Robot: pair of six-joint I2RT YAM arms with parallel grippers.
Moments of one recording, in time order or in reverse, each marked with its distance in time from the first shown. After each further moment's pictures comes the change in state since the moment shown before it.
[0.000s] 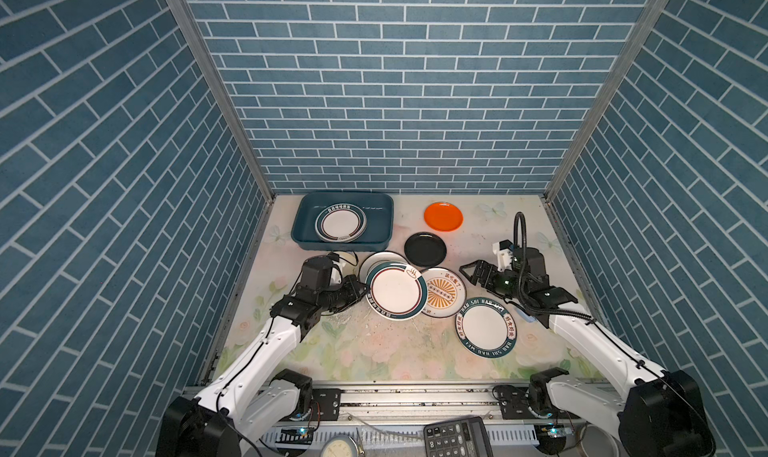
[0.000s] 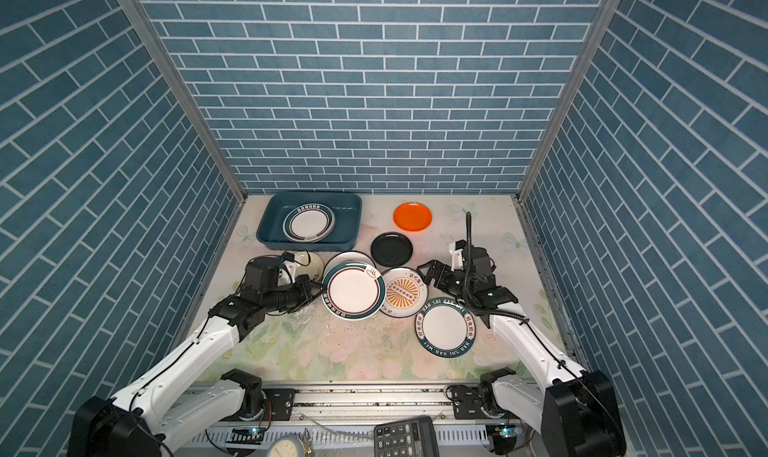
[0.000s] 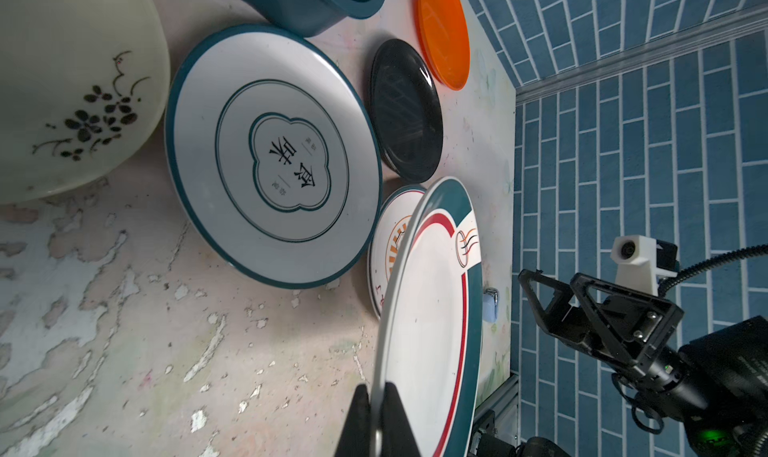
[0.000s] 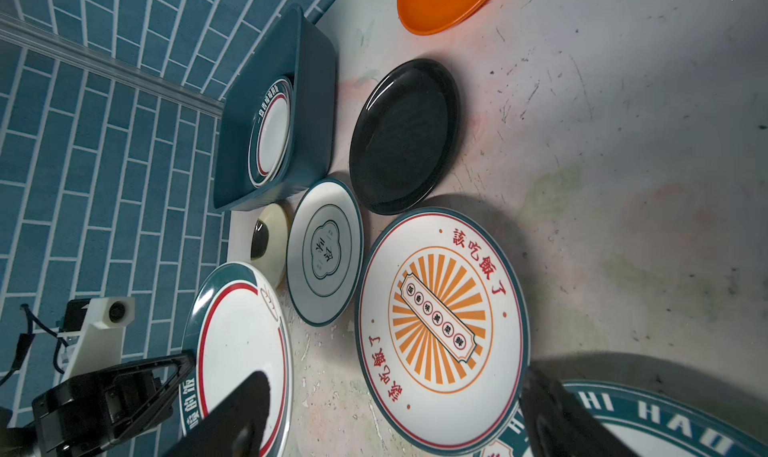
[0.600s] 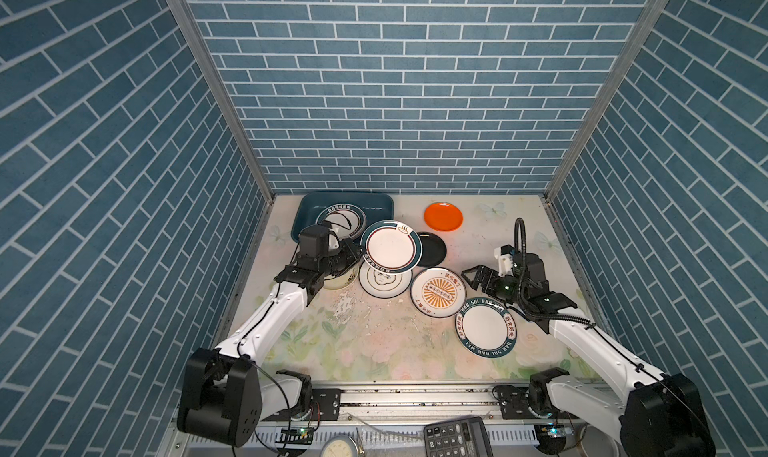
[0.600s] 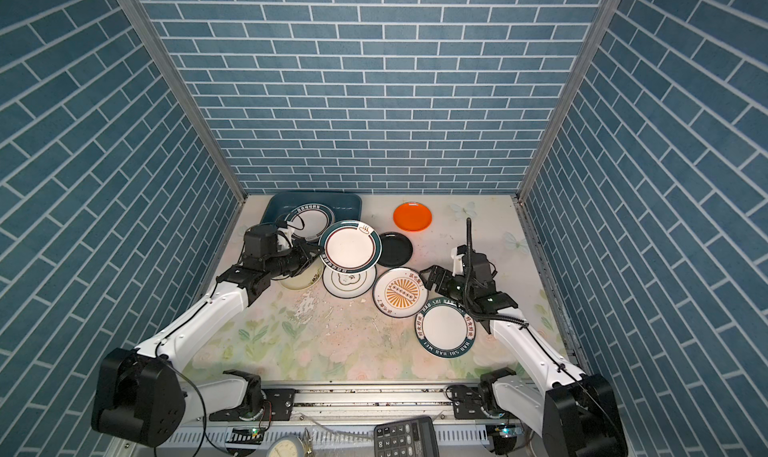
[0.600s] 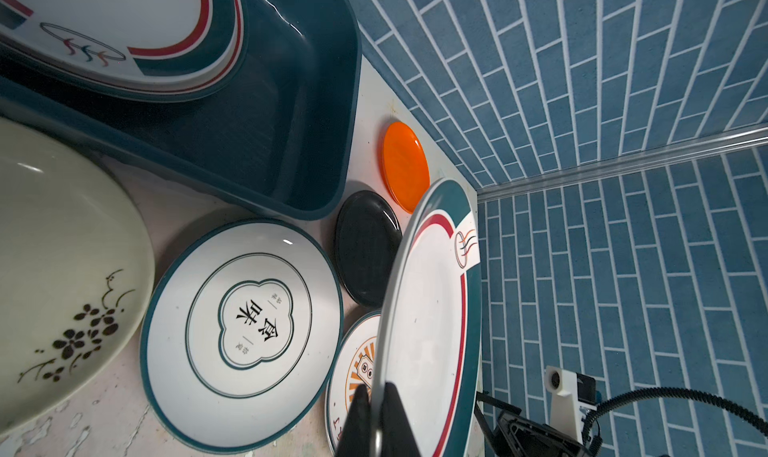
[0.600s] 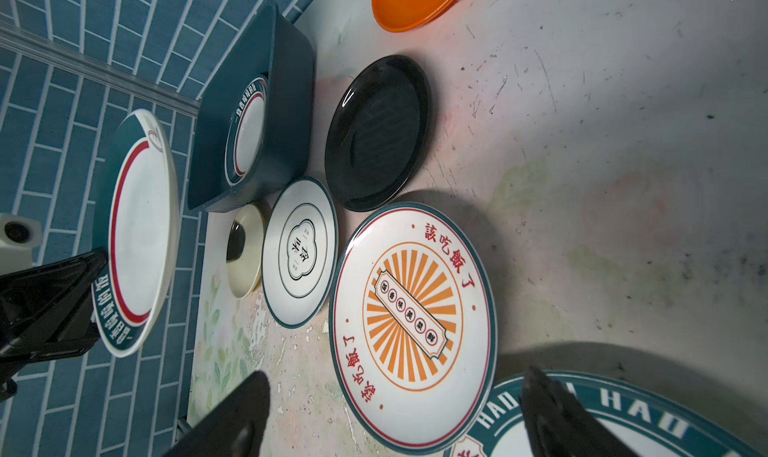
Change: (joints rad) left arm 0.108 0.275 0.237 0.172 -0.034 -0.051; right arm 0.000 -0.015 -0.059 0.033 0.037 -0.019
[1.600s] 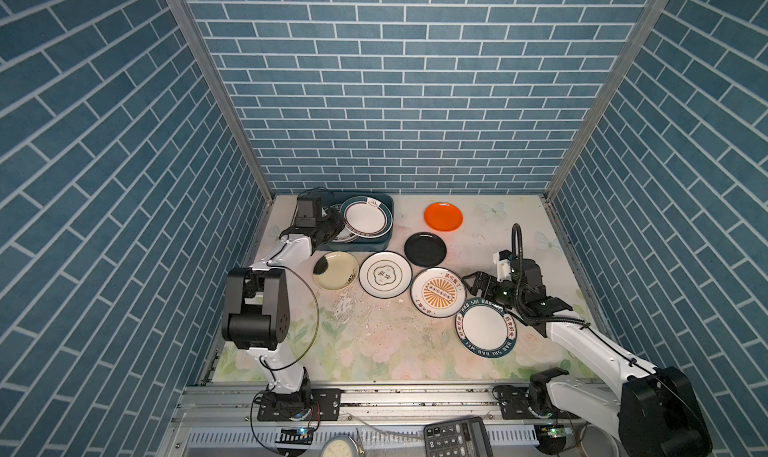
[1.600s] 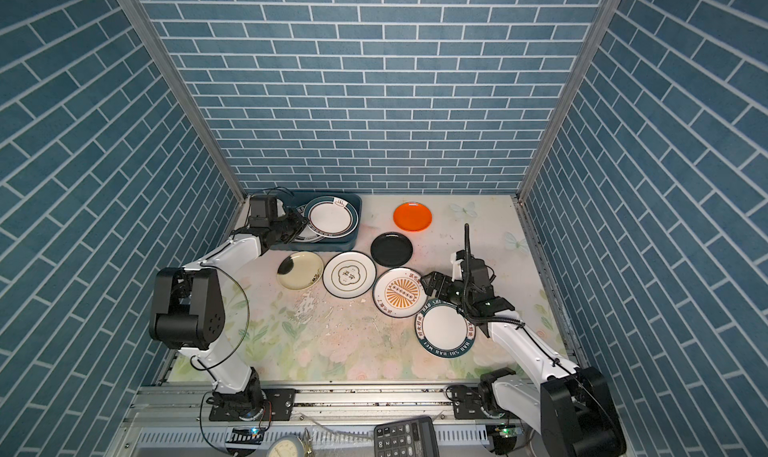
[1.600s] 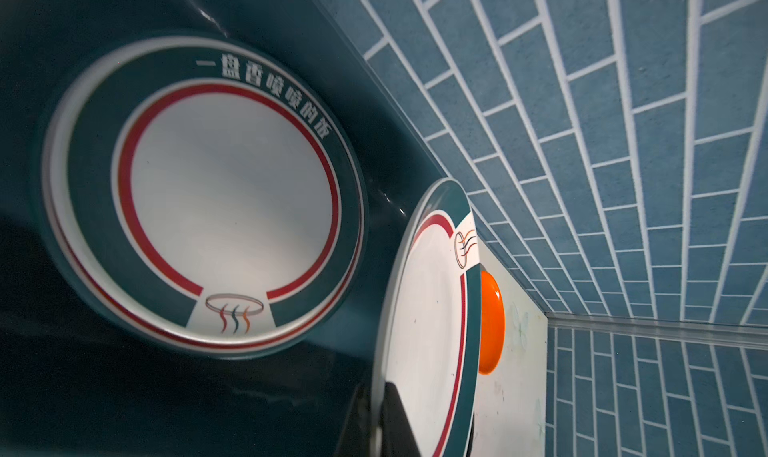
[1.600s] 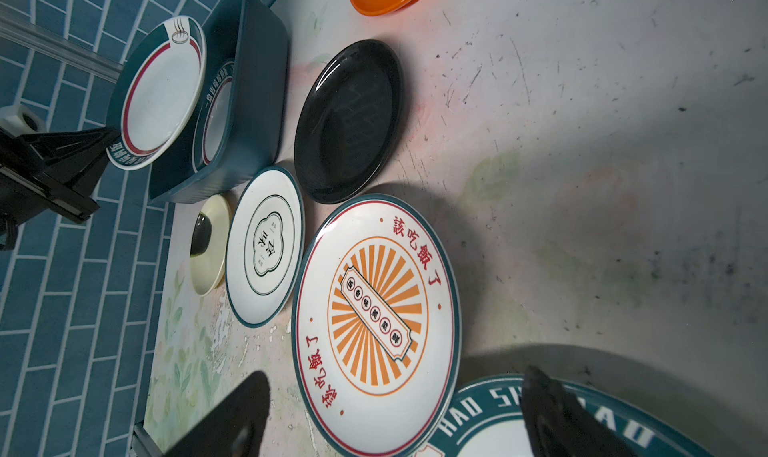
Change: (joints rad) left arm 0.177 0.481 0.398 0.003 -0.135 0.064; right arm 0.000 0.023 -0.069 0.057 0.033 -0.059
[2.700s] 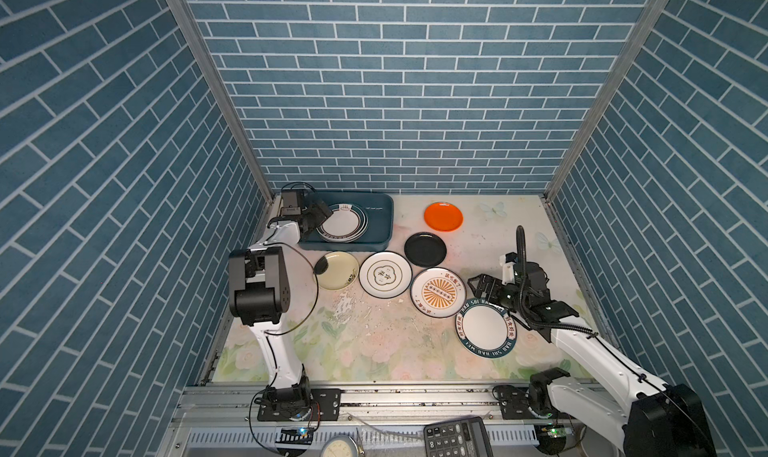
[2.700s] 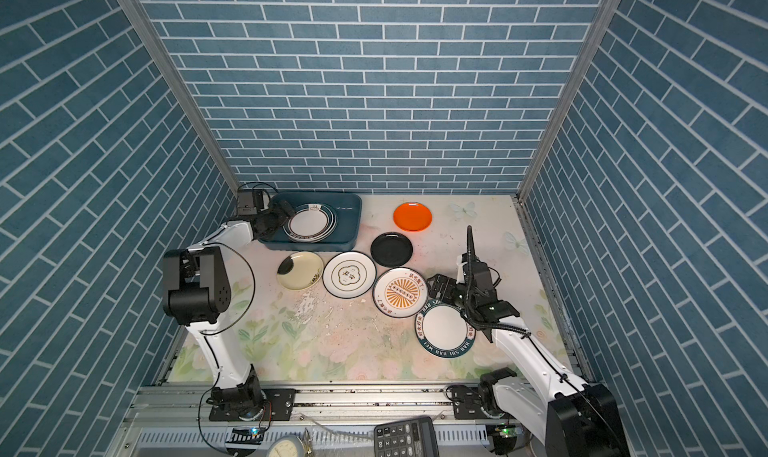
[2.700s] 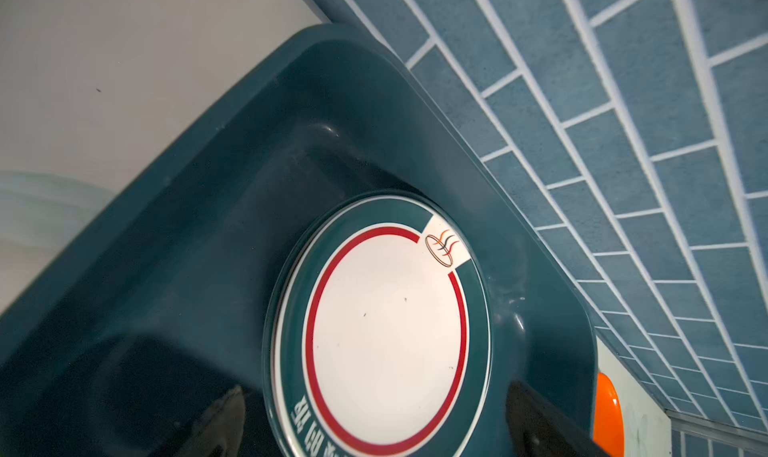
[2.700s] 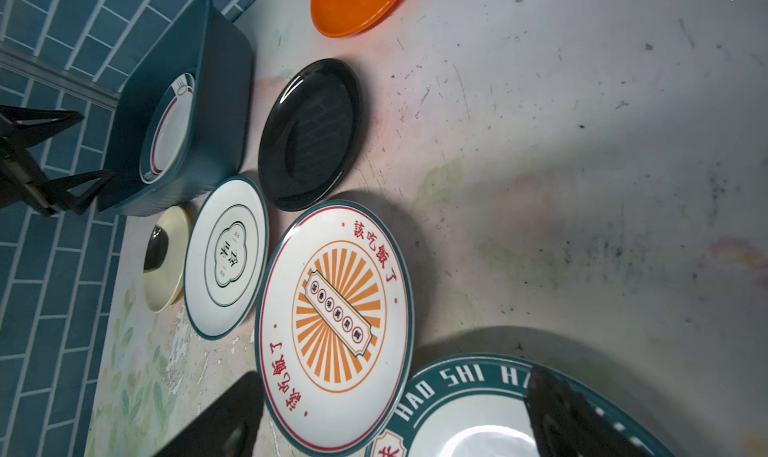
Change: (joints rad) left arm 0.113 0.167 0.184 -0.119 -0.151 0.167; right arm 0.000 -0.080 -0.005 -0.129 0.130 -0.034
